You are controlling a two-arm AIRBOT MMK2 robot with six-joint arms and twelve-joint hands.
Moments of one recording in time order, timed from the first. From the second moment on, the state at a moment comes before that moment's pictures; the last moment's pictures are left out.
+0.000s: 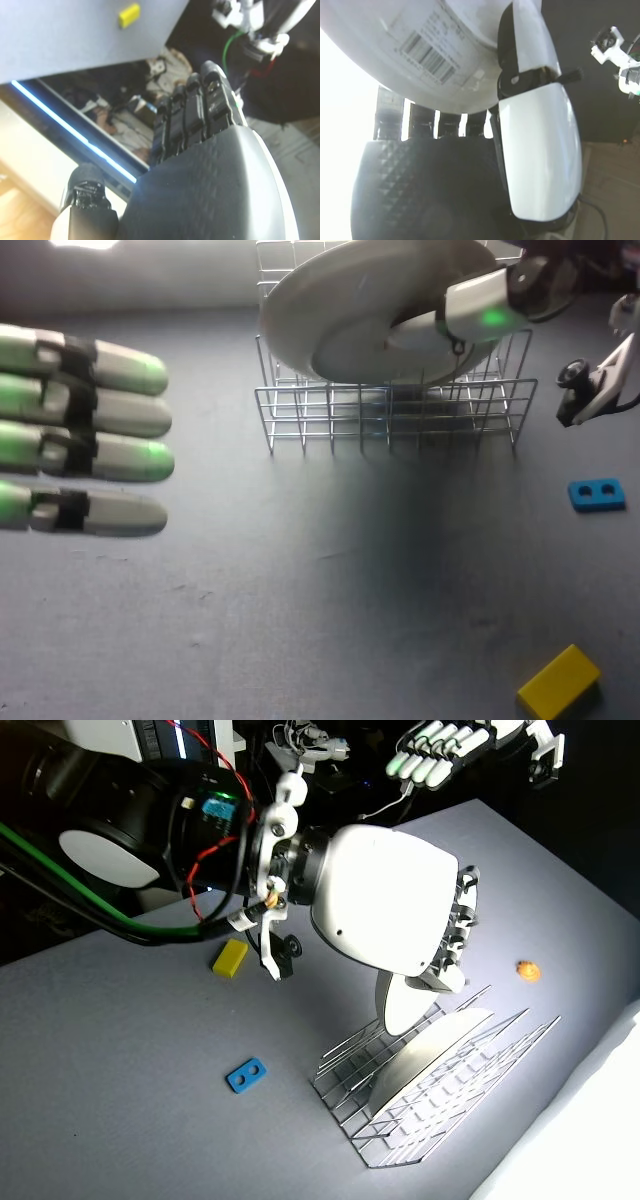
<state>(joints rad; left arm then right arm) 0.50 -0.55 1.18 1.38 -1.42 0.14 -0.16 -1.05 1.05 0.22 0.34 -0.82</state>
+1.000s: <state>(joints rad) 0.36 -0.53 1.14 1.51 -1.48 0.06 -0.29 -1.16 1.18 0.25 0.38 -0.81</state>
